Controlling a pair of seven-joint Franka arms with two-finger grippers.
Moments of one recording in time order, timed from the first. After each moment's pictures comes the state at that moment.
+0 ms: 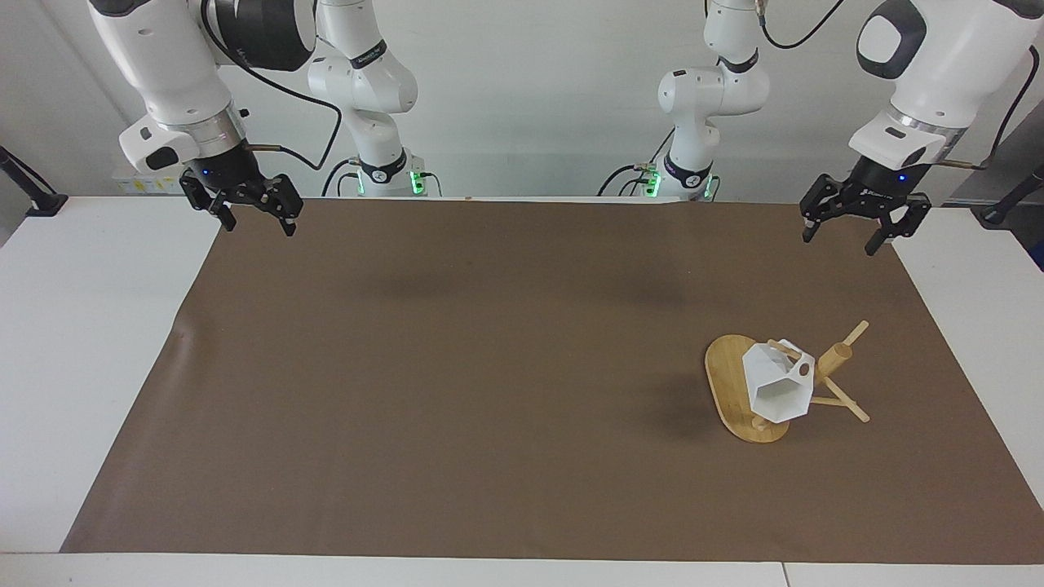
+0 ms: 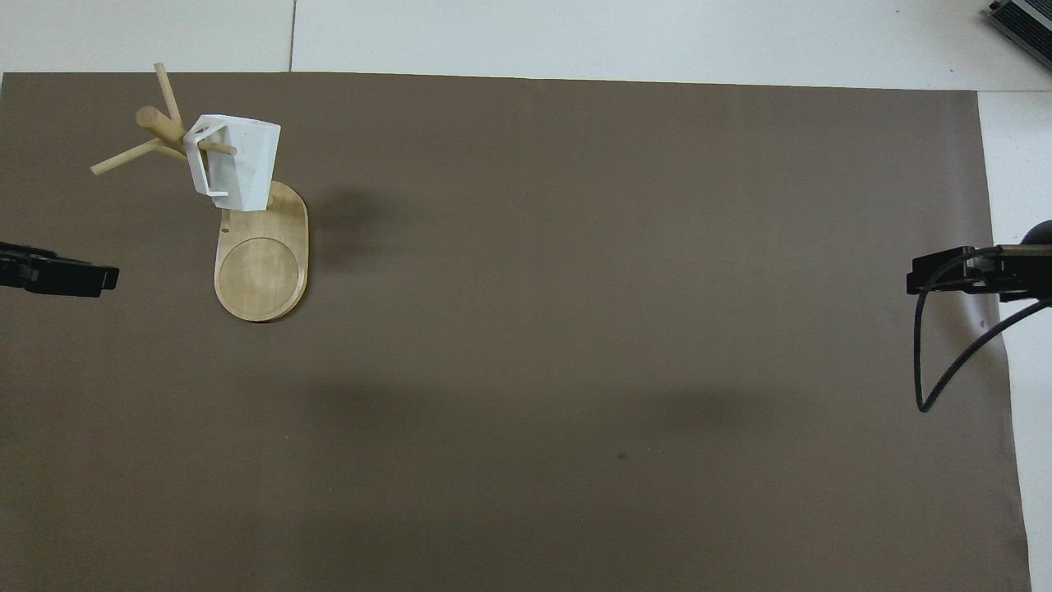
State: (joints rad) left arm 0.00 -0.13 0.00 -1.78 -0.08 1.75 0.30; right arm -0.23 -0.07 0.17 -1.72 -0.01 1.67 0.04
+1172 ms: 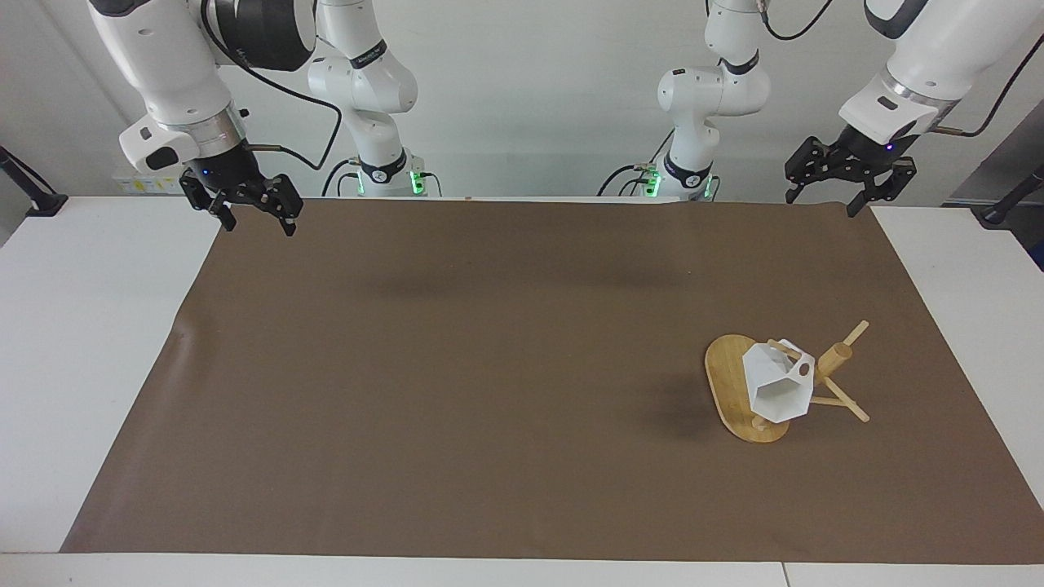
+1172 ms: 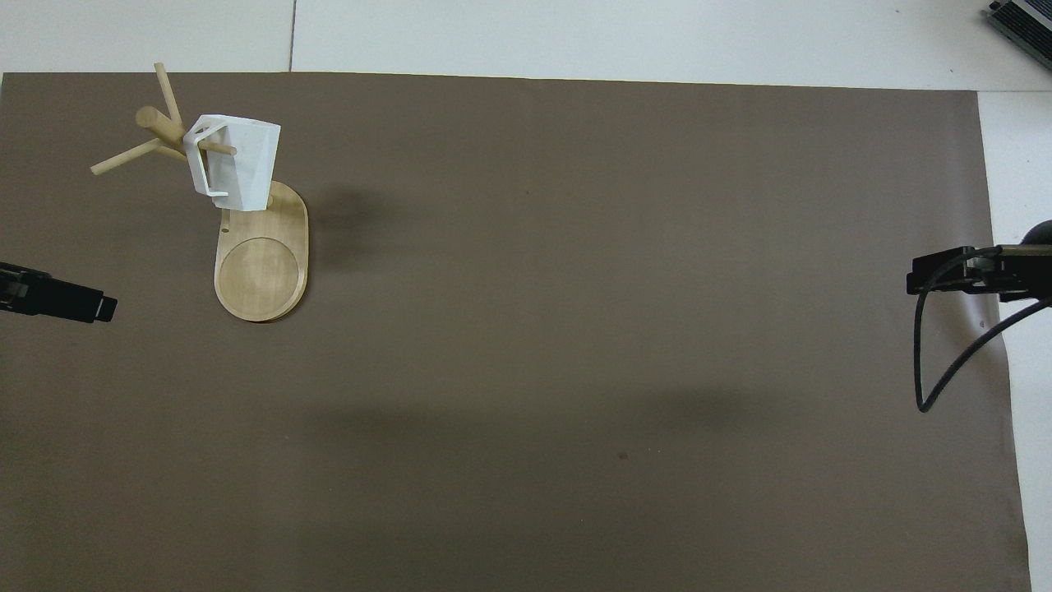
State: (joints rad) left arm -0.06 -0.08 0.02 -1.62 -0.07 1.50 0.24; right arm -0.23 -0.07 0.17 -1.72 -0.01 1.67 0.04
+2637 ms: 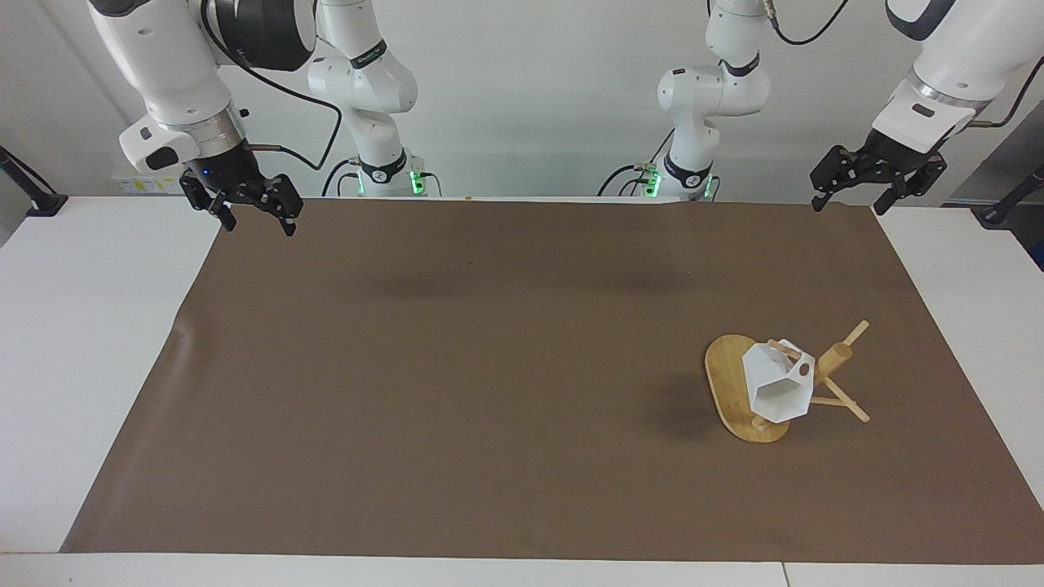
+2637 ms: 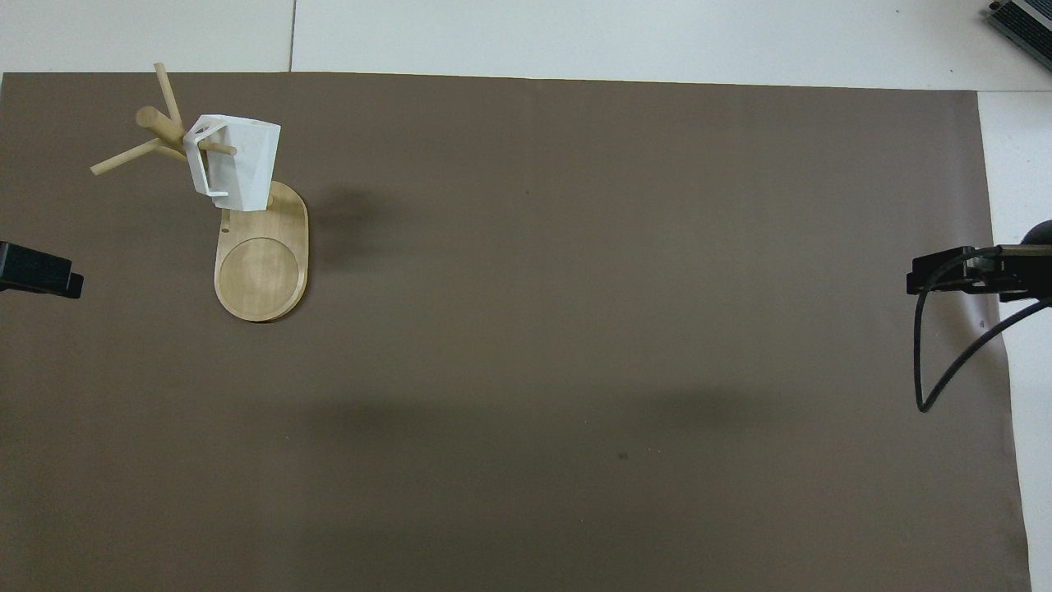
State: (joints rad) left arm -0.08 -0.04 0.05 -1.55 0.00 1.49 0.09; right arm -0.23 -0.07 0.17 -1.72 -0.01 1.67 0.04
